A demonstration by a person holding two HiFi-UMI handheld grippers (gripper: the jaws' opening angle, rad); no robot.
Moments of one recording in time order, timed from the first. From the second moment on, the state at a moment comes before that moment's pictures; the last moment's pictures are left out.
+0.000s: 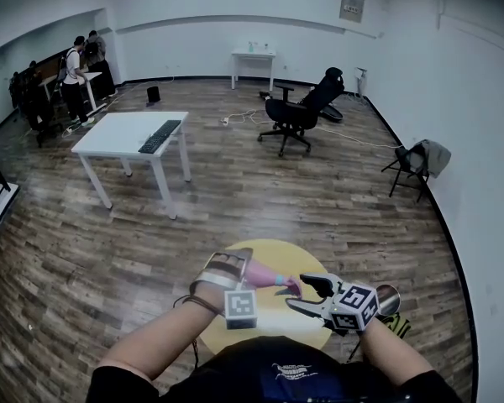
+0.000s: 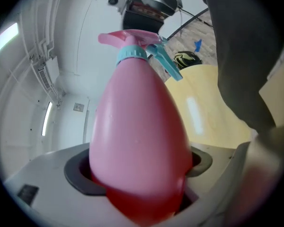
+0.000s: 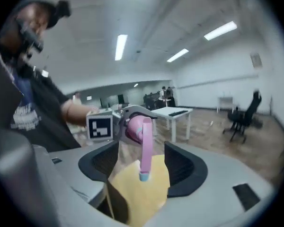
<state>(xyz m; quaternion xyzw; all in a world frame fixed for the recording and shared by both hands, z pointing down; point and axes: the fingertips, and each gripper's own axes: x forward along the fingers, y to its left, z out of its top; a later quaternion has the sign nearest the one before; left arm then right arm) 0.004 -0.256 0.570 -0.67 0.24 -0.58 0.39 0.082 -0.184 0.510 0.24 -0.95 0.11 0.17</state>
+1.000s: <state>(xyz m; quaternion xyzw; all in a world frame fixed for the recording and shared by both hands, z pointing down) 0.008 -0.263 0.569 -0.70 0.23 -0.57 0.38 0.094 -0.178 0.505 0.21 -0.96 0.00 0.17</state>
